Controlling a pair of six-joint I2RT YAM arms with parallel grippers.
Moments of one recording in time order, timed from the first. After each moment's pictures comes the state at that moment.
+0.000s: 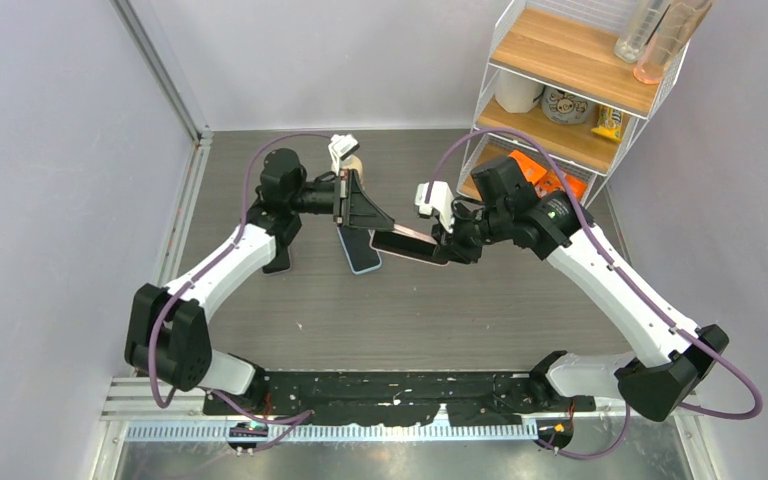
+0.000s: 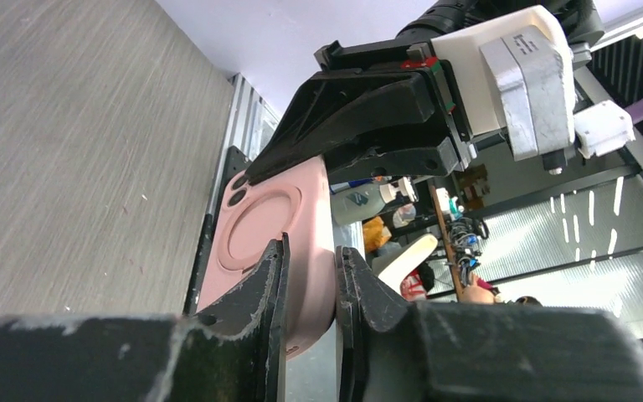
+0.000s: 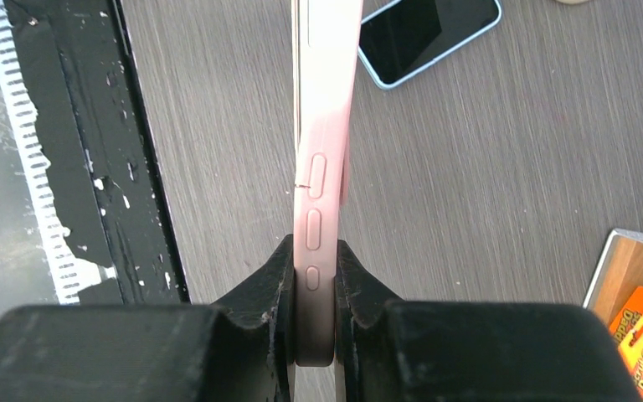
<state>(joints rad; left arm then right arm) -0.41 1.42 1.04 0.38 1.21 -1.00 0.63 1.25 1.40 -0.97 -0.49 -0.54</state>
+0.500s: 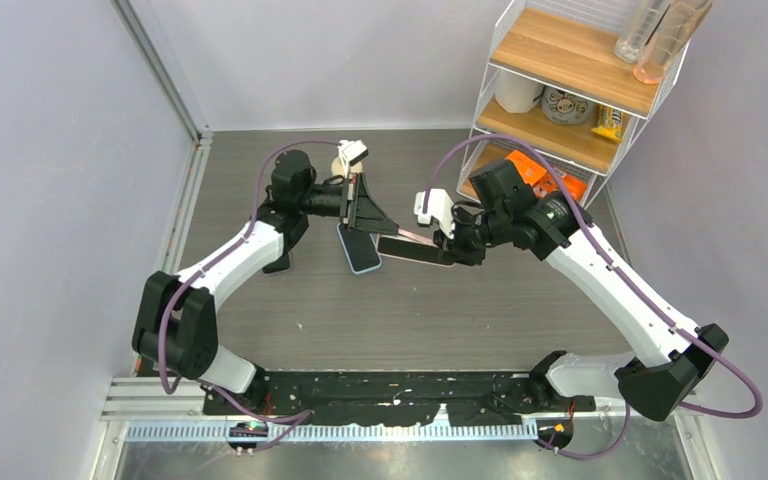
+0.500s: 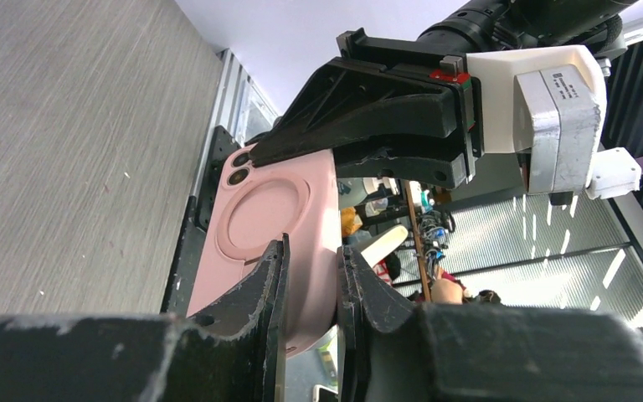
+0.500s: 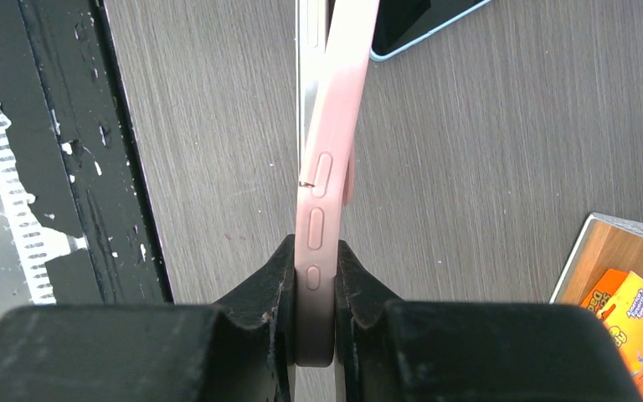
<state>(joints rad) -0.43 1.49 1.04 0.37 1.23 -1.05 0.64 1.25 1.40 -1.02 -0.43 -0.63</state>
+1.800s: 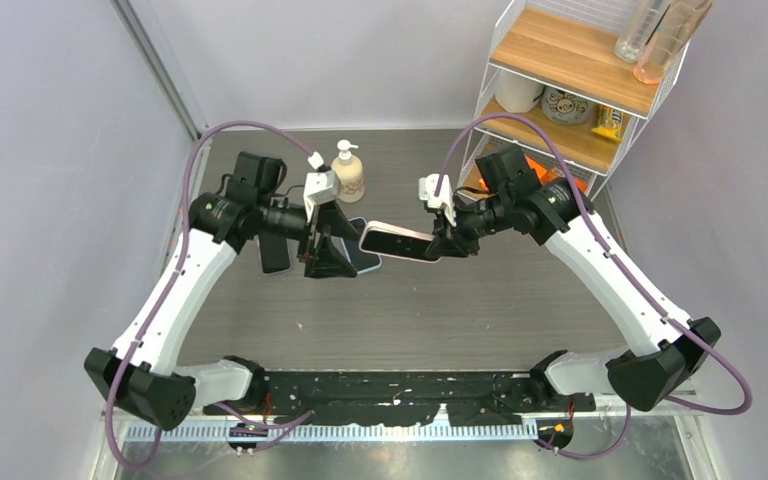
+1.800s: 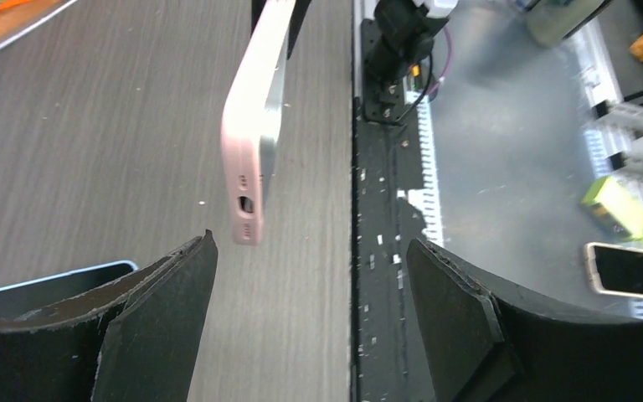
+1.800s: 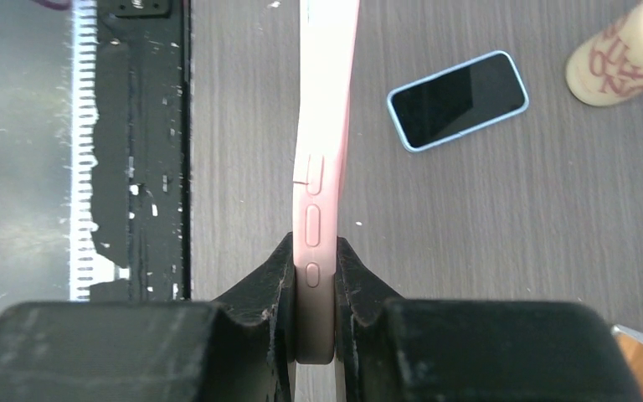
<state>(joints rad) -0.38 1.26 1.39 -0.96 1.15 0.47 0.56 1.31 1.46 -1.01 -0.72 -0.70</state>
